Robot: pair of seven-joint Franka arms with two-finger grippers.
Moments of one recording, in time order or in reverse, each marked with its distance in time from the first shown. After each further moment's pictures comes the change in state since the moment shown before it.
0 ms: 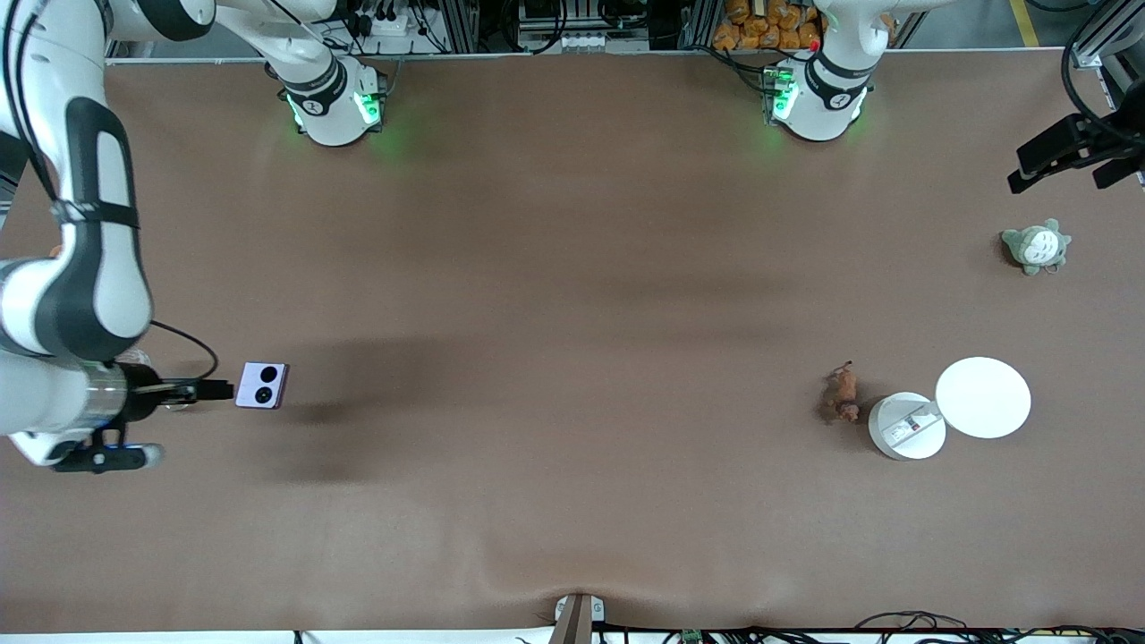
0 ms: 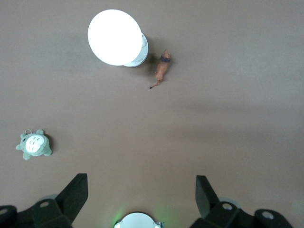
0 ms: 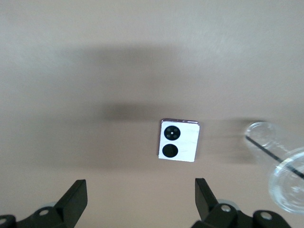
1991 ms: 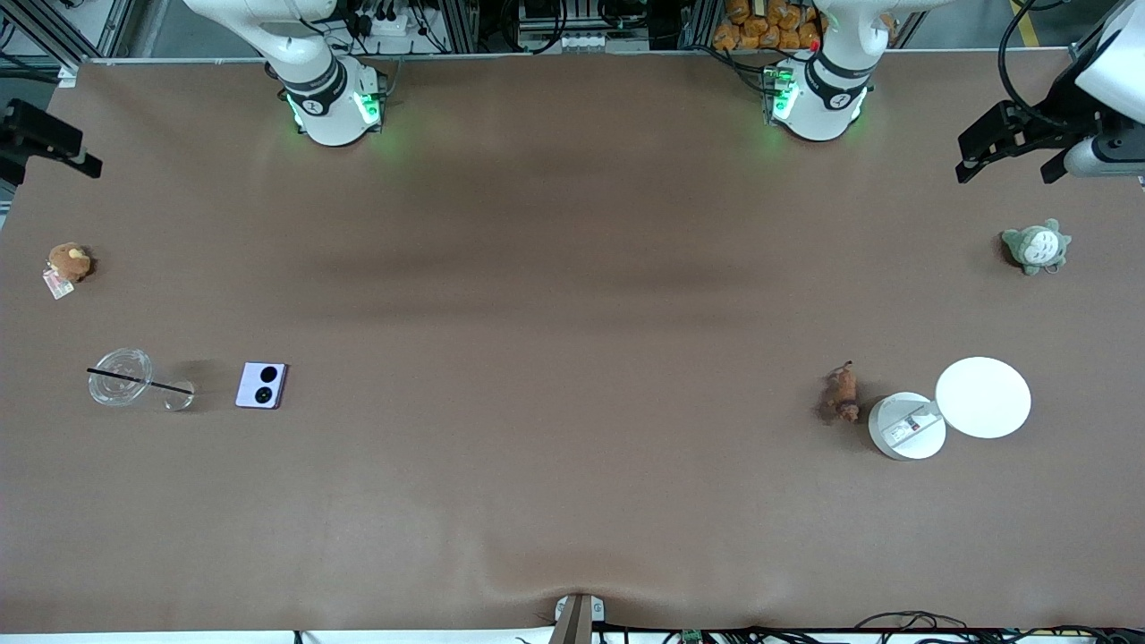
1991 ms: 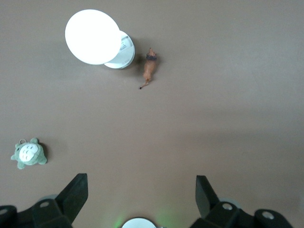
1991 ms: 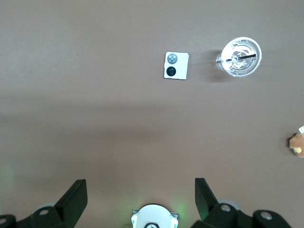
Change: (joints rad) left arm 0.008 -0.098 -0.082 -0.117 0.003 0.046 0.000; right arm 0.022 -0.713 -0.053 -0.337 -0.005 -0.282 -0.042
